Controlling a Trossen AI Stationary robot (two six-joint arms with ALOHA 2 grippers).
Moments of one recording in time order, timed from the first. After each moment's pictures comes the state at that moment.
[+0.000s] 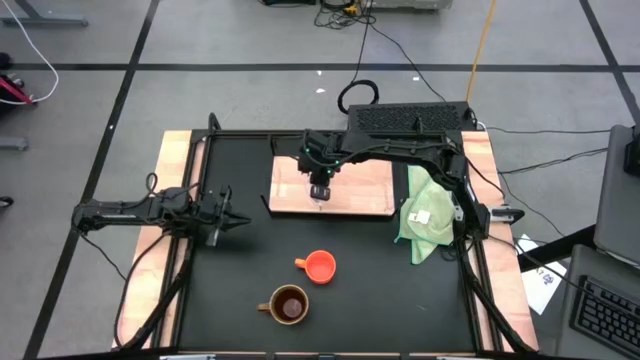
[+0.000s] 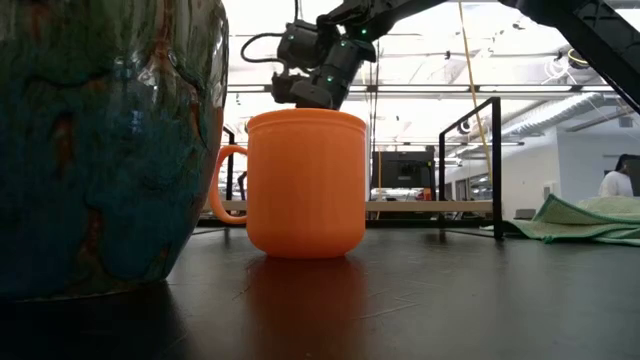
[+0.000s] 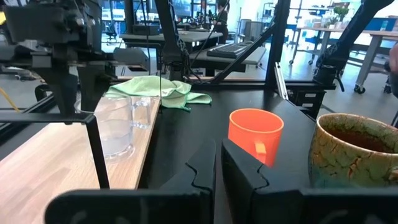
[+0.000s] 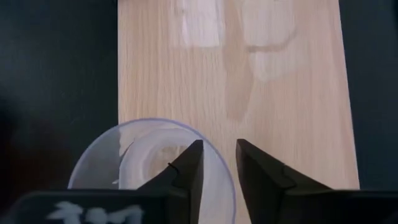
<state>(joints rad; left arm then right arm) 0.01 0.06 0.05 -0.06 0.16 -0.03 -0.29 2.13 1.89 -0.86 -0.13 -0.18</state>
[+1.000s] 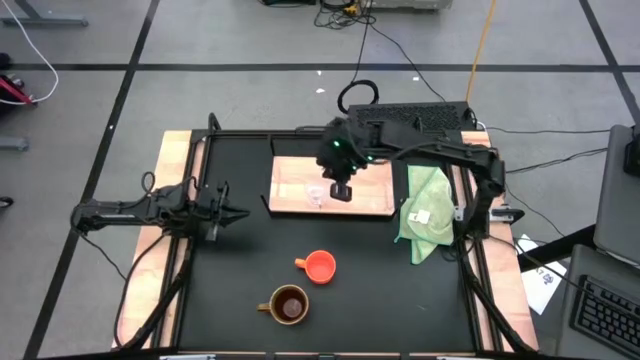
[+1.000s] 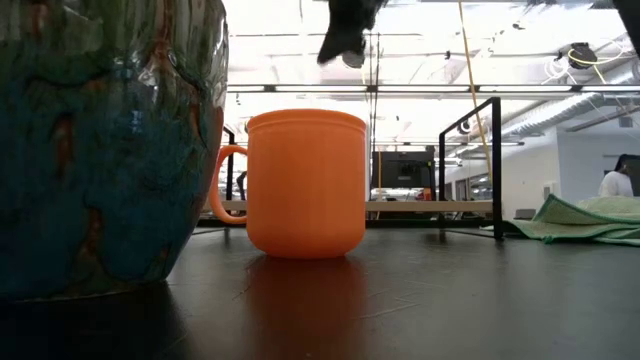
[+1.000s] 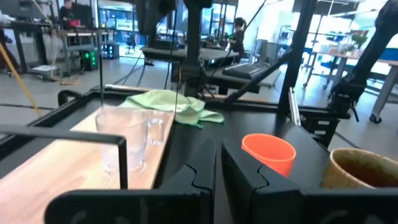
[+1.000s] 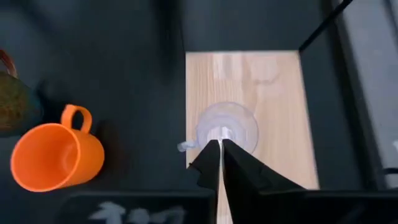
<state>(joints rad) 0.01 0.06 0.09 -0.03 0.08 -0.11 -0.18 1.82 1.93 -1.05 -0.07 -0.11</state>
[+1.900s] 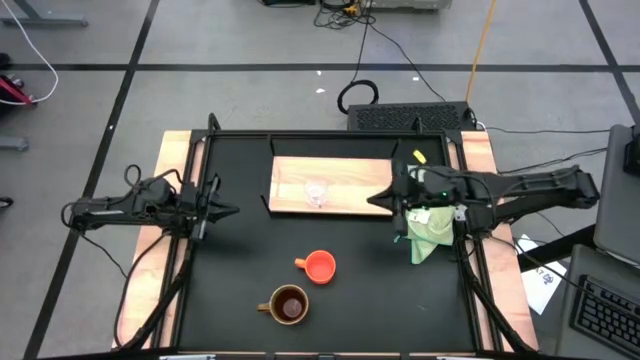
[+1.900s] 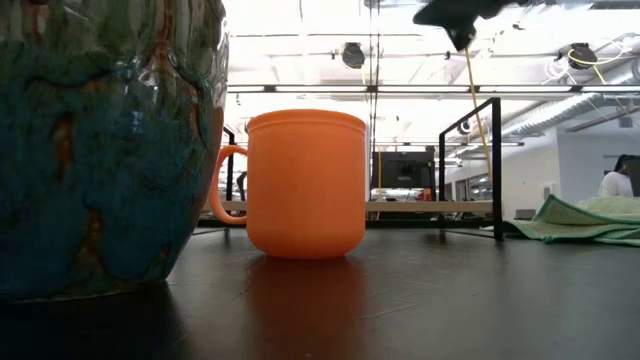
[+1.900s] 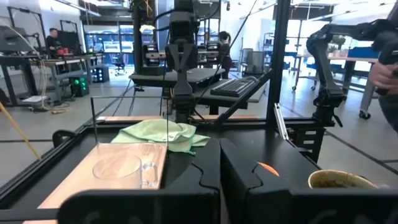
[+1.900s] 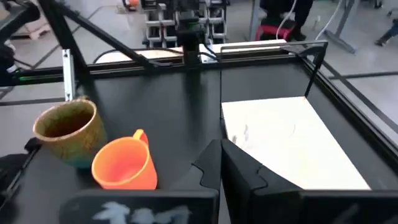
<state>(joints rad) 0.01 0.10 0.26 -0.10 0.13 -0.02 0.06 0.93 0.77 -0.19 0.08 0.11</state>
